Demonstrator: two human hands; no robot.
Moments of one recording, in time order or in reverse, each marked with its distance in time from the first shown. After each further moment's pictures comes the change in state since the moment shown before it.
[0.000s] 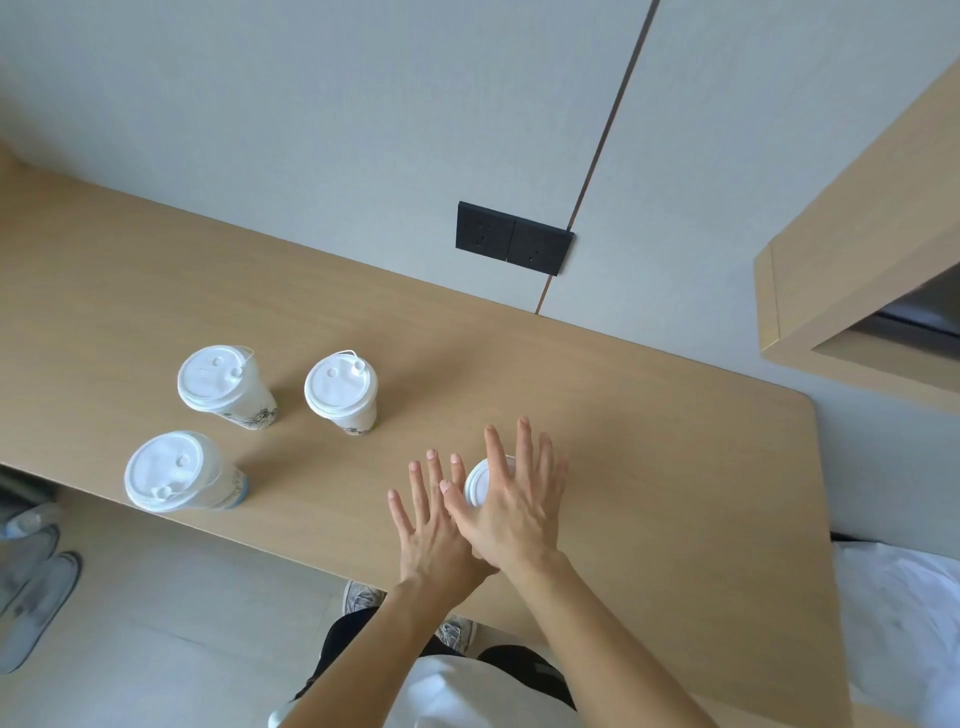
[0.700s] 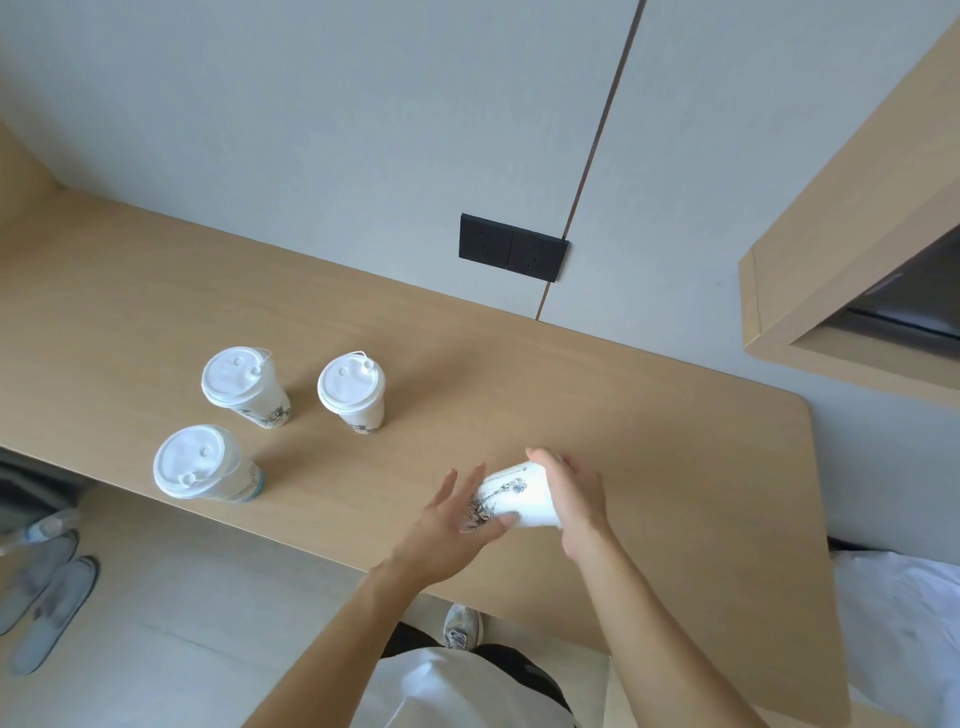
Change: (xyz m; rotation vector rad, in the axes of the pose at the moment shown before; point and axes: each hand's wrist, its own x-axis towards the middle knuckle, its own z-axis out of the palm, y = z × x) left_hand -0.016 -0.013 -0.035 -0.624 -0.193 0.109; right_hand 0.008 0.054 -0.035 1.172 -0.168 0.742
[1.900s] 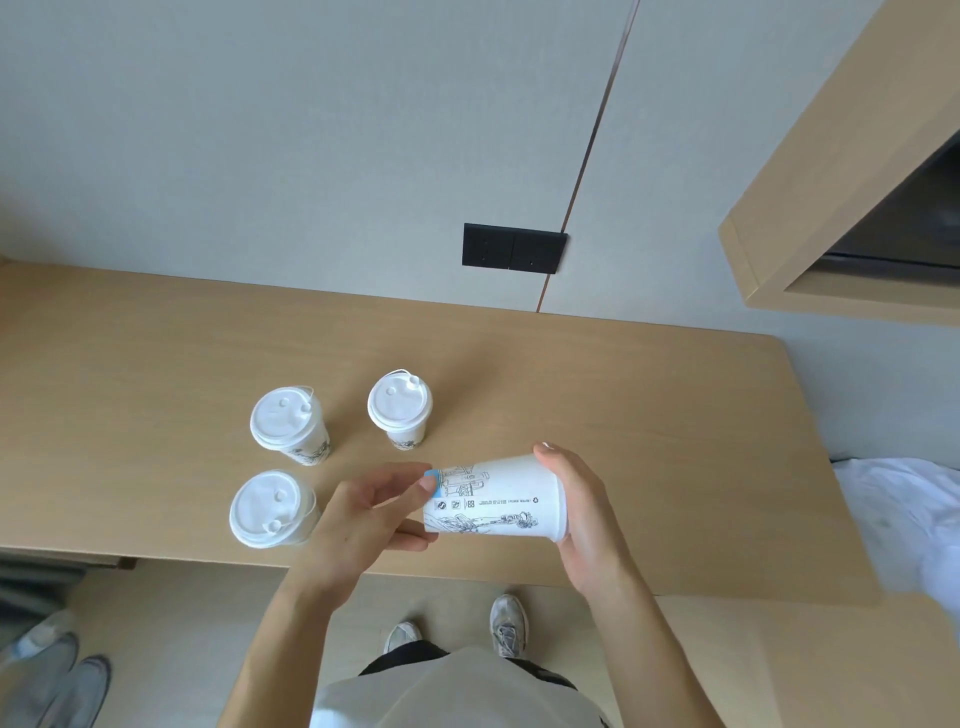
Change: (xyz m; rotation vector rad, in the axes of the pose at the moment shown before) left_hand -0.084 -0.018 -0.184 -0.542 -0.012 0.012; right_hand -0.132 -0.009 0.090 0.413 -0.156 -0.042
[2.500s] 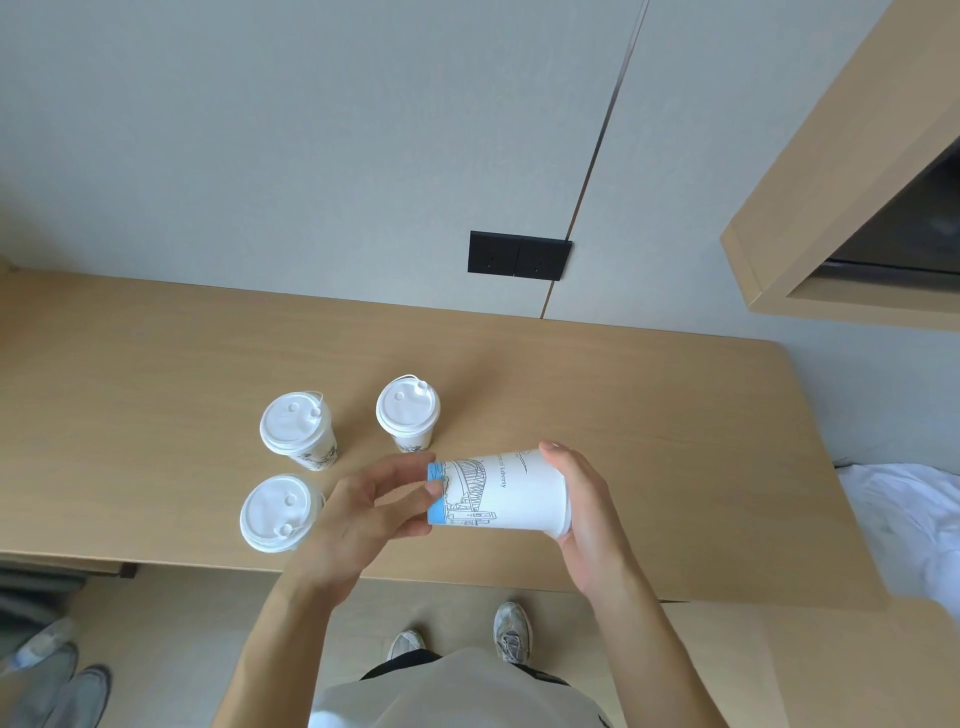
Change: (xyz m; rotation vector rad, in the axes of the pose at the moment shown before) left_hand 0.001 0.005 -0.014 -0.024 -0.070 0.062; right_hand -0.003 -0.003 0.010 0.028 -0.010 -0.026
